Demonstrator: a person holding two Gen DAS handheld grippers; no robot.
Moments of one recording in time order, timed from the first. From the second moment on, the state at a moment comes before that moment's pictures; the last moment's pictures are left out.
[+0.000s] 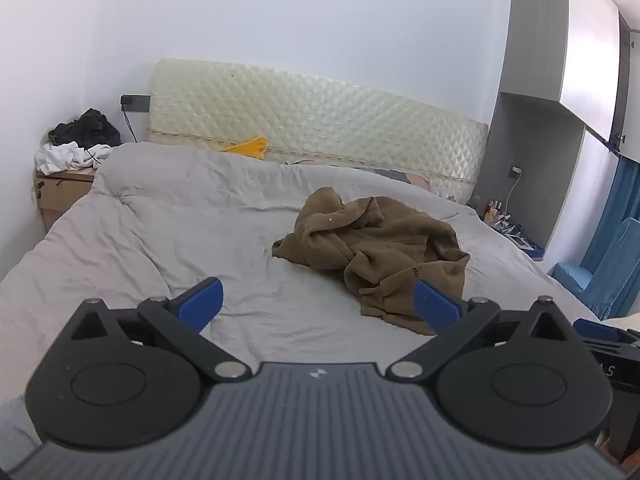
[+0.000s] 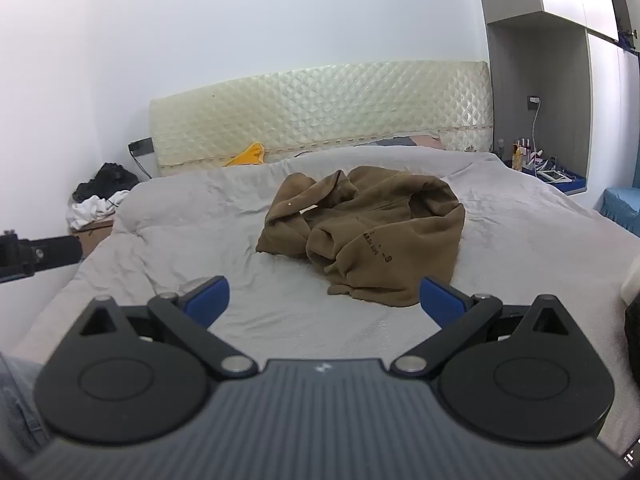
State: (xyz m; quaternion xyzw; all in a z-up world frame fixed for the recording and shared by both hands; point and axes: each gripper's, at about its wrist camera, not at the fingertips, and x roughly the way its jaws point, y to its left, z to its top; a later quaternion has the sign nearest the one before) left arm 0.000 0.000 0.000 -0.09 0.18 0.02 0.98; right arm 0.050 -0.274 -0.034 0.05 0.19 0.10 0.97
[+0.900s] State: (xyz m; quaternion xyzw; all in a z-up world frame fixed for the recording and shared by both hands) left arm 0.009 -0.001 -0.004 -0.08 0.19 0.02 0.98; right arm 0.063 -0.274 -0.037 0.05 0.21 0.10 0.97
